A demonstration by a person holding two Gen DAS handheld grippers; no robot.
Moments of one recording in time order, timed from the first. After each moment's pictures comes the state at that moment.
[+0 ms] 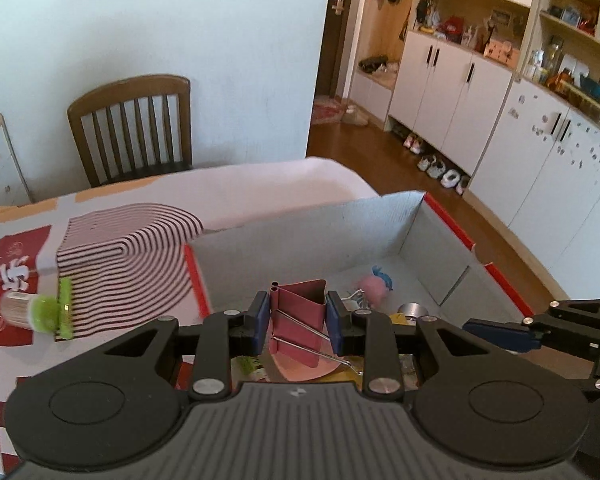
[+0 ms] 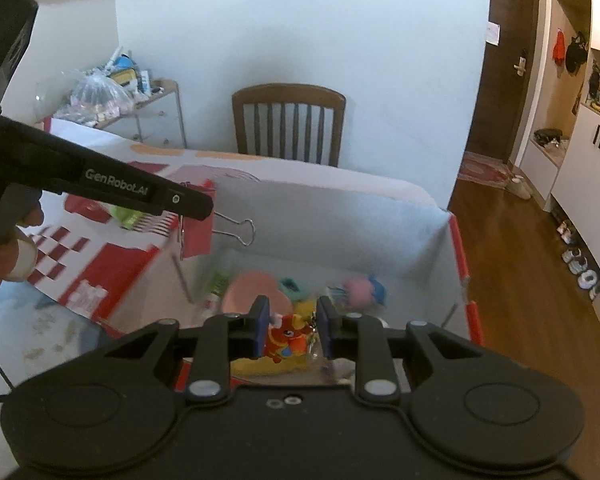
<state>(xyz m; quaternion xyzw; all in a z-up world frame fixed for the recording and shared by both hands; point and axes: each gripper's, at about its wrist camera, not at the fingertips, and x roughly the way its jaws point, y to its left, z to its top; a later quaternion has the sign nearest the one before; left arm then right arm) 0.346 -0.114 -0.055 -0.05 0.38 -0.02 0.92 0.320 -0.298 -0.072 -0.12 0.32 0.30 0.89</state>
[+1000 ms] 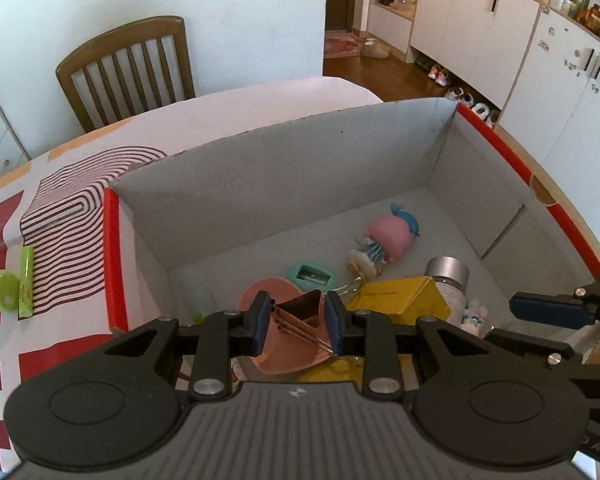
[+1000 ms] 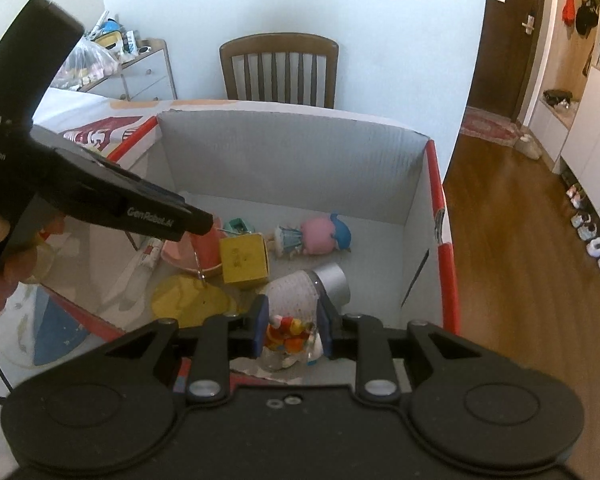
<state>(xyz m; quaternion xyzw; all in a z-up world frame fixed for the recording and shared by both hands) 0.396 -0.153 -0.118 -0.01 0.47 0.01 0.88 0.361 -0.328 -0.104 -0.12 0.38 0.31 0.86</state>
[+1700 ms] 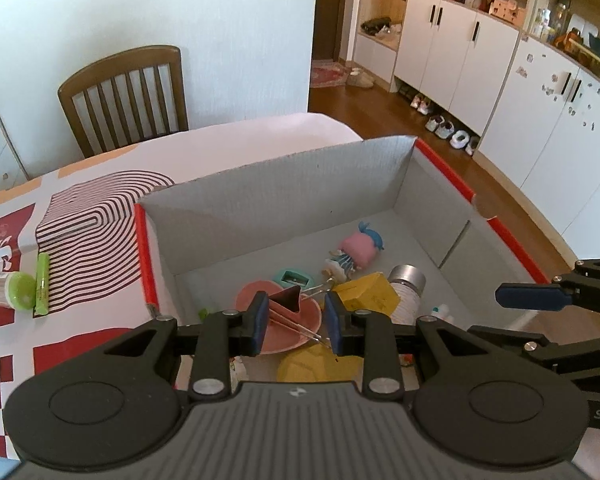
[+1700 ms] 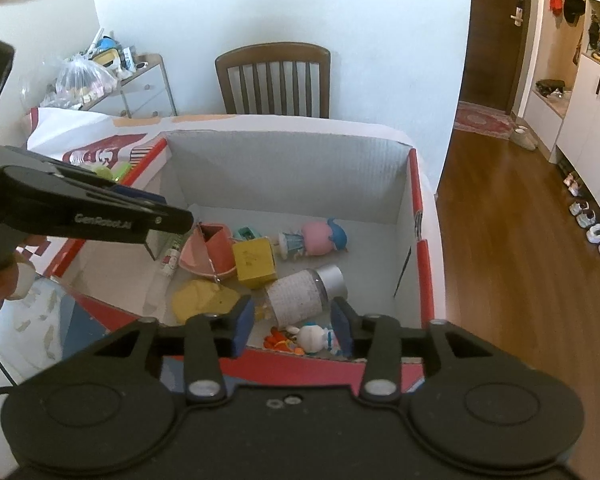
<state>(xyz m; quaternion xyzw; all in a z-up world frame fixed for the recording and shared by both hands) 0.353 -0.152 -0.075 -0.02 0.43 -0.01 0.90 0.340 -0.341 -0.077 -0.09 0.38 0.30 0.87</state>
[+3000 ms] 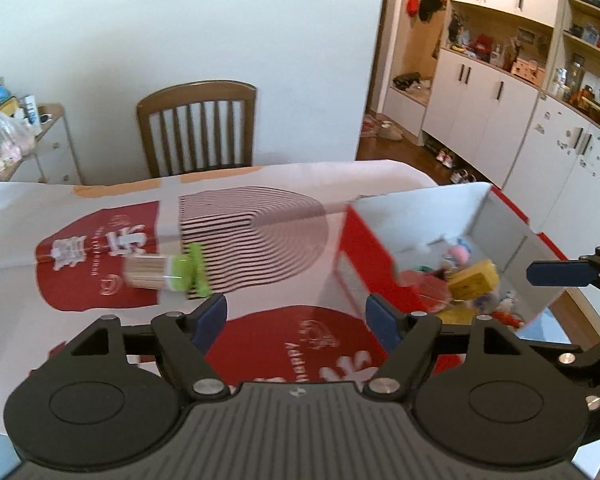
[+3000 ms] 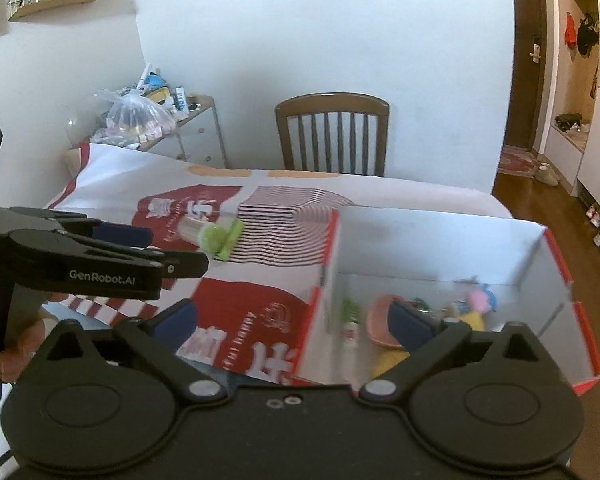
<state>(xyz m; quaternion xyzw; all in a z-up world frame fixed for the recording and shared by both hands) 0.238 0.023 -0.043 -0.05 0.36 0.03 0.93 0.257 -0.178 -0.040 -0.06 0.33 0.33 0.88</state>
